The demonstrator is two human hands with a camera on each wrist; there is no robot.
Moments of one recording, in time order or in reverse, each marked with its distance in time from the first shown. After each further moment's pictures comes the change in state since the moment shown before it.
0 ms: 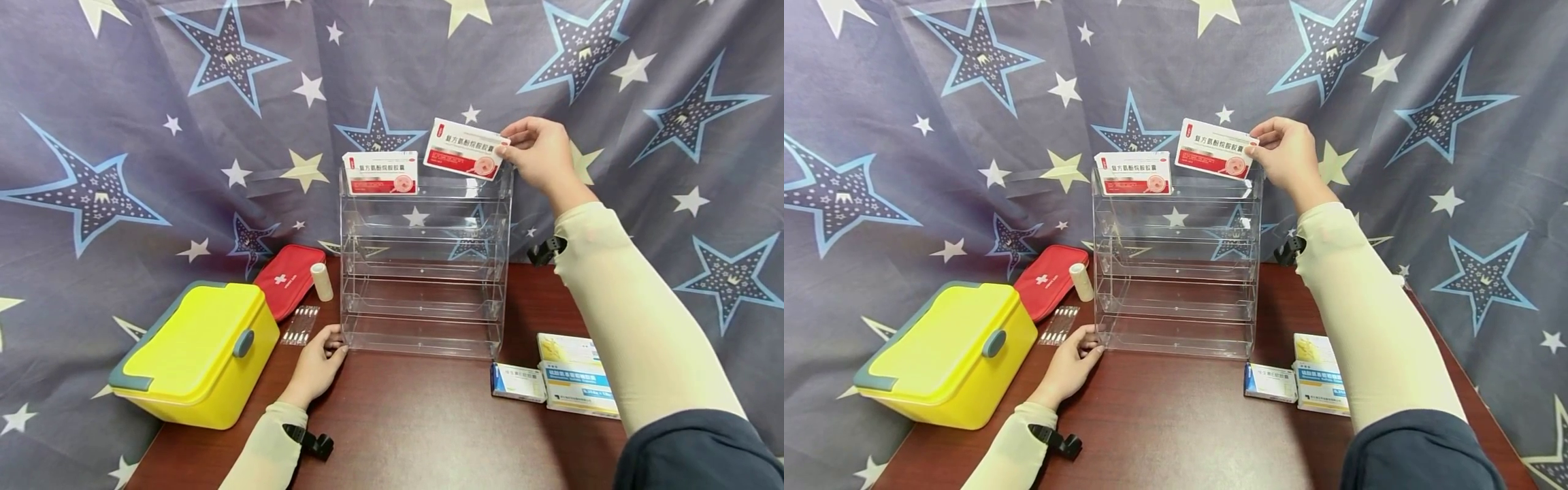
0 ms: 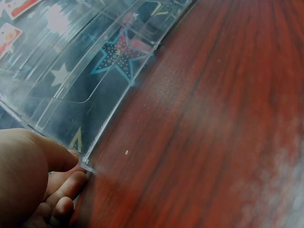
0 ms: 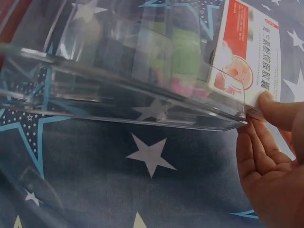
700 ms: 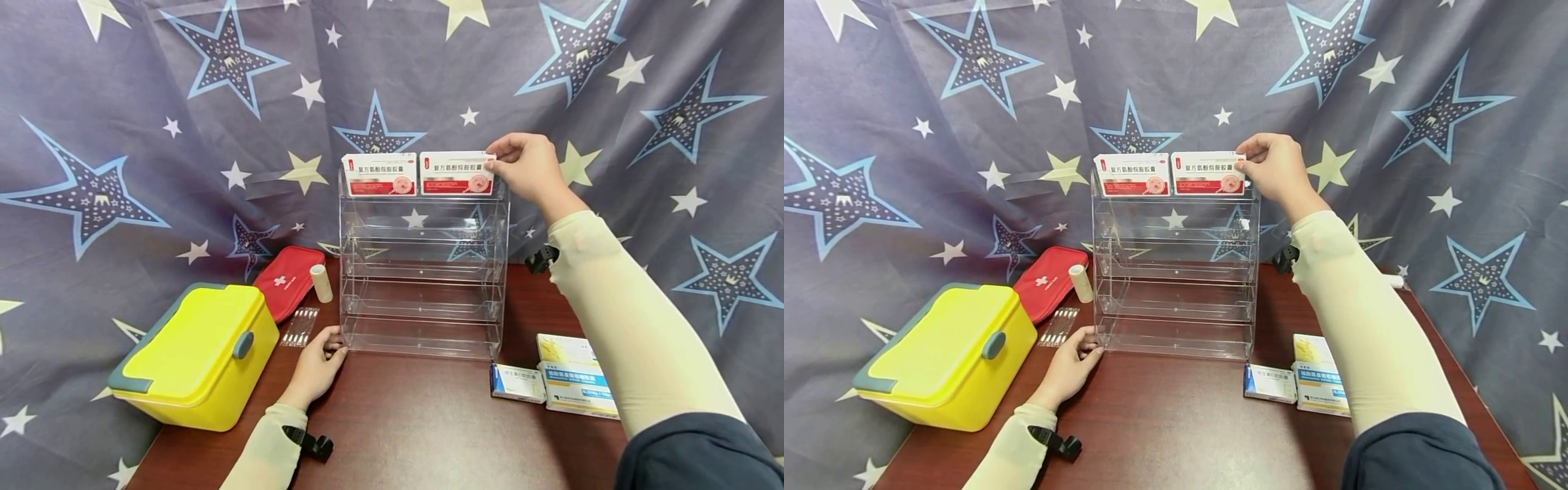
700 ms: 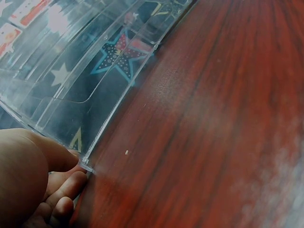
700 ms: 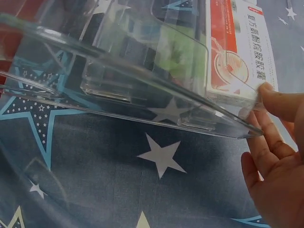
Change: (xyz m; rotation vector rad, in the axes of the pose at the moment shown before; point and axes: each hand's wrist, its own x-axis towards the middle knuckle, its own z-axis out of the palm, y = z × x) left_hand -0.001 0.003 0.000 -0.004 -0.003 -0.005; right_hand -0.011 0.004 0.012 -0.177 -0.063 -0.093
